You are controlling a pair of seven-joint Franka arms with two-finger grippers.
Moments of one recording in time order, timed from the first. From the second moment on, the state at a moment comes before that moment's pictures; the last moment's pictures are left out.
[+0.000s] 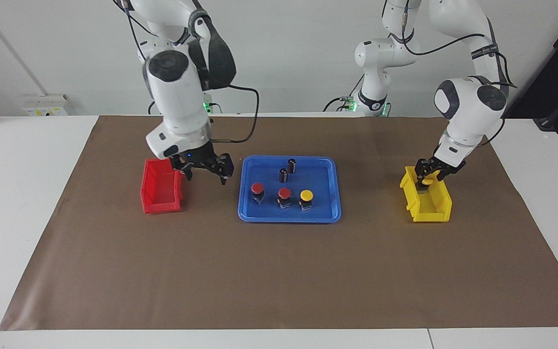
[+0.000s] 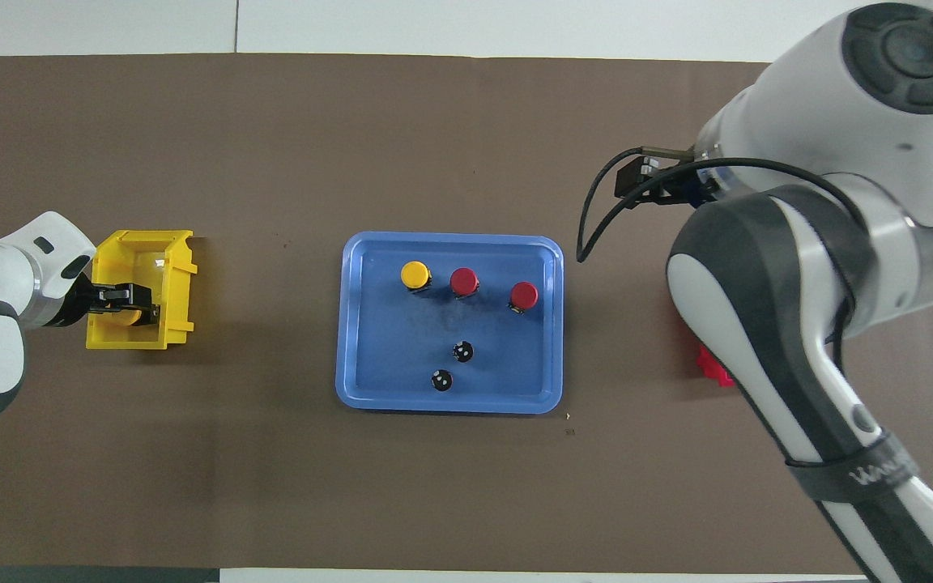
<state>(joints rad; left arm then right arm) 0.02 -0.03 -0.01 -2.27 -0.01 2.26 0.04 0.22 0.16 0.01 -1.56 0.00 1.75 0.42</state>
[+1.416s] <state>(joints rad) -0.06 -0.03 -0.02 -1.85 -0.03 1.76 -0.14 -0.13 -0.02 -0.08 -1.57 -0.01 1.46 -0.10</state>
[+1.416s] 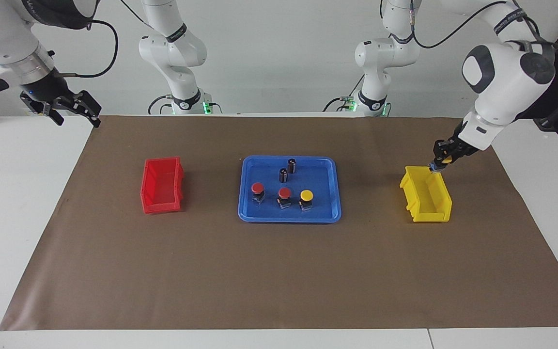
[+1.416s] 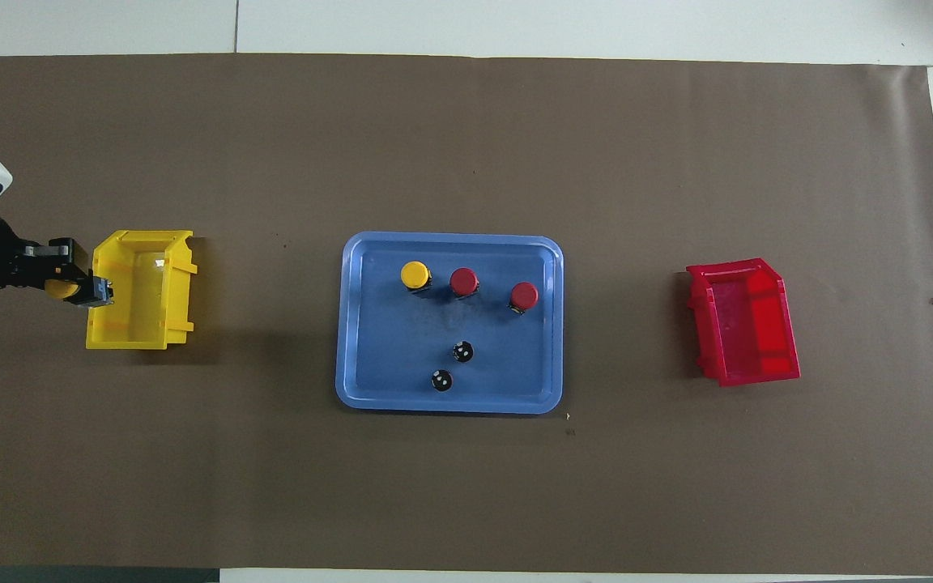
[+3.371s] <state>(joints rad) -0.52 0.27 -0.02 -1.82 -0.04 2.14 -0.85 -0.12 -0.02 -0.07 -1.58 -0.01 1.45 -0.10</state>
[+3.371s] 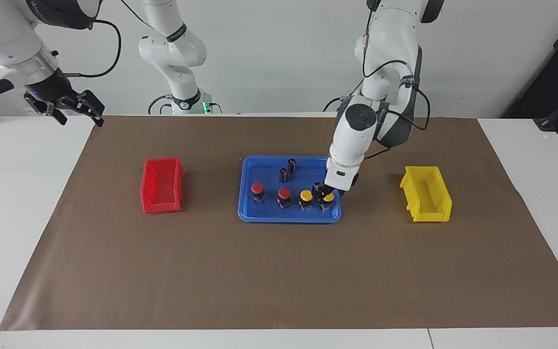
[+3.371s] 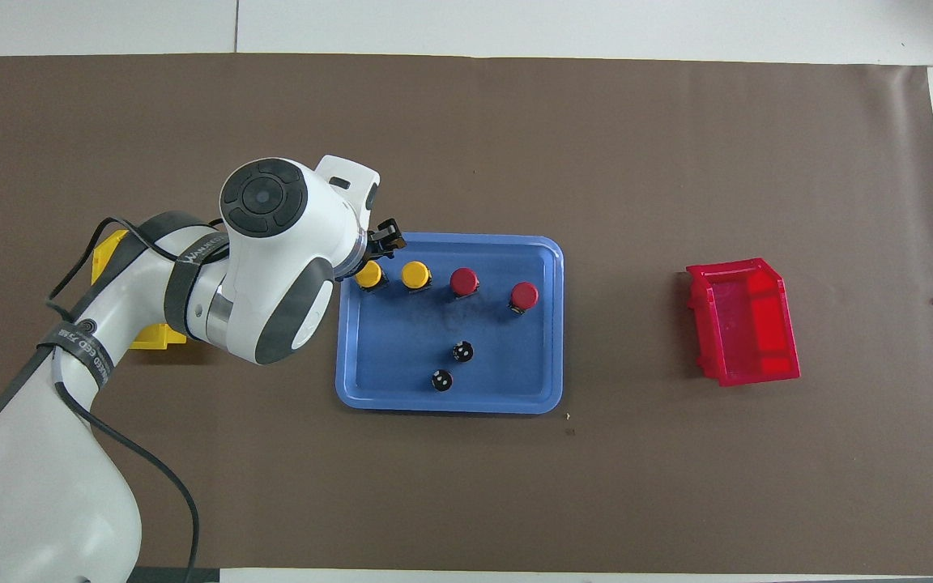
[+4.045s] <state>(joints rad) -0.28 -0.07 0.06 -1.65 -0.01 1.54 -0.27 -0.12 -0.02 -0.07 -1.58 -0.01 1.45 -0.10</state>
